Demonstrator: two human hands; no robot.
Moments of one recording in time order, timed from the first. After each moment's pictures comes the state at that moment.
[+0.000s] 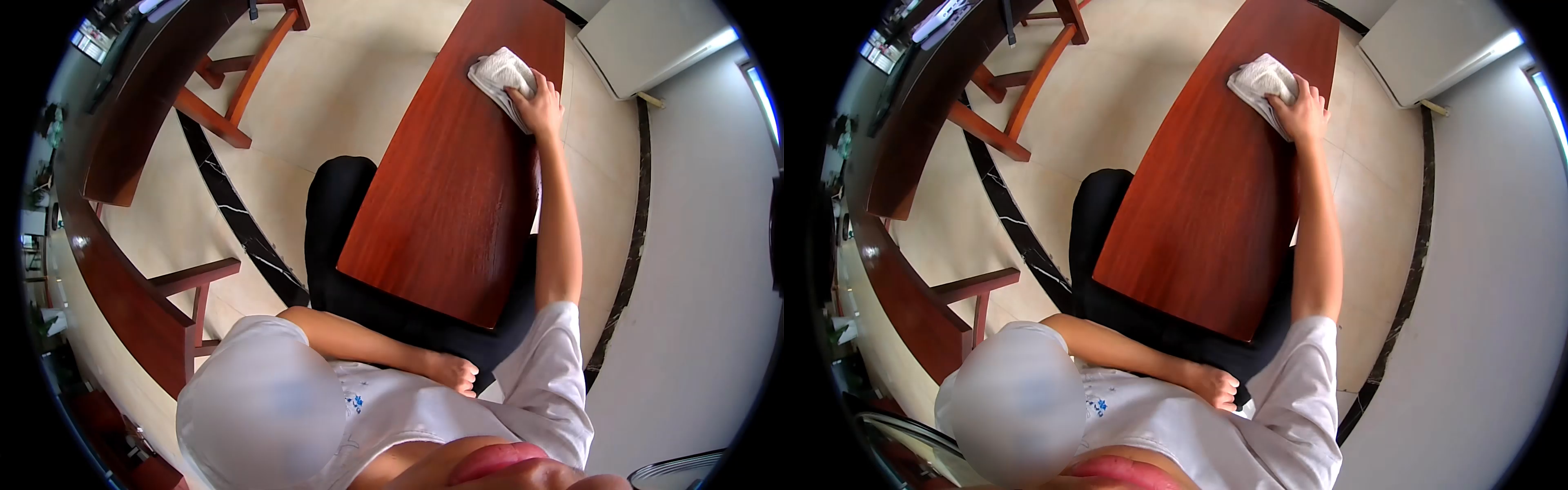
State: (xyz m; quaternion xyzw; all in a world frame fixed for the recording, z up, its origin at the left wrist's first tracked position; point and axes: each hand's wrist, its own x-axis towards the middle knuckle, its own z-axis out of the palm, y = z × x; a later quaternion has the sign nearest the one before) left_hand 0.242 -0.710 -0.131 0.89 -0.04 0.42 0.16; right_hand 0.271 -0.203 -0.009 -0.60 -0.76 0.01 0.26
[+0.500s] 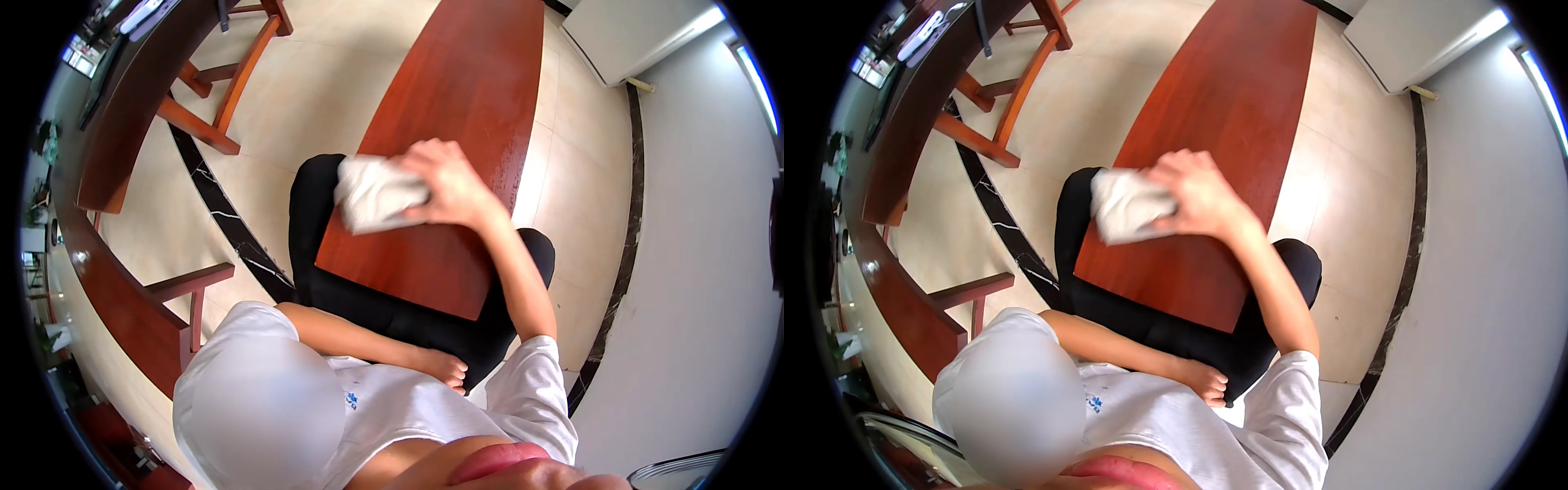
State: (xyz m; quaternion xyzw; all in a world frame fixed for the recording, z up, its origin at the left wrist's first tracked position) left_hand 0.251 -0.714 -0.140 0.89 -0.06 0.43 0.16; right_hand 0.228 -0.405 0.042 -0.20 -0.94 0.21 0.19
